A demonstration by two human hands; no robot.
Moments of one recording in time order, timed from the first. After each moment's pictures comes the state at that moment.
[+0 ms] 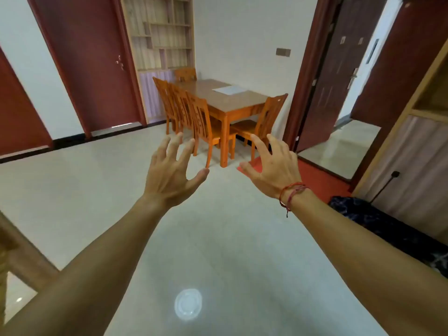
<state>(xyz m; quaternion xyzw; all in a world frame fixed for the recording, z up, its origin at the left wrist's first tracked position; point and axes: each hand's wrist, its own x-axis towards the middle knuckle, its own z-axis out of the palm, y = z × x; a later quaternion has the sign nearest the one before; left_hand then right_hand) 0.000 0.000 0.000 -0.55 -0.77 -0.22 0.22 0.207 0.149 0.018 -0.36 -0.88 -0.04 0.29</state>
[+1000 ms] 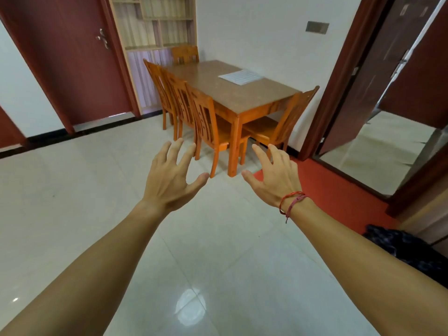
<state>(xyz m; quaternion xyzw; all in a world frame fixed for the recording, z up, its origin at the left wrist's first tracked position) -0.335 0.393 -0.048 -0.54 -0.81 -0.19 0.15 -0.128 0.552 -0.048 -0.40 -0.89 -0.01 0.21</state>
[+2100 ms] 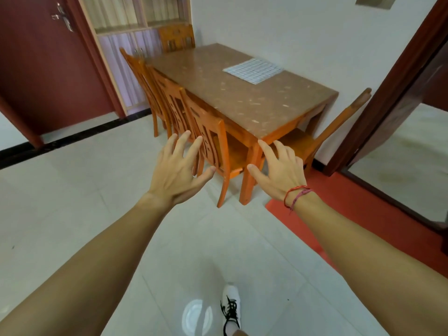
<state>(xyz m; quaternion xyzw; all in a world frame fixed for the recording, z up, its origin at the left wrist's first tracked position) -0.727 0.823 -0.082 -0.56 -0.80 -0.18 0.10 -0.518 0.972 -0.091 -0.43 -0.88 0.01 0.18</state>
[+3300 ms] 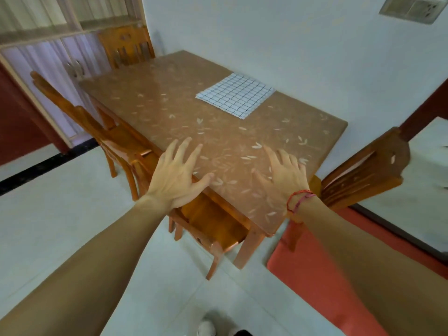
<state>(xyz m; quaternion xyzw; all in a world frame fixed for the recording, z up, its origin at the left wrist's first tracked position) -1.022 1.324 -0.103 -0.63 -0.77 -0.13 0.05 -0.781 1.438 -0.106 -0.52 -0.84 0.02 0.14</state>
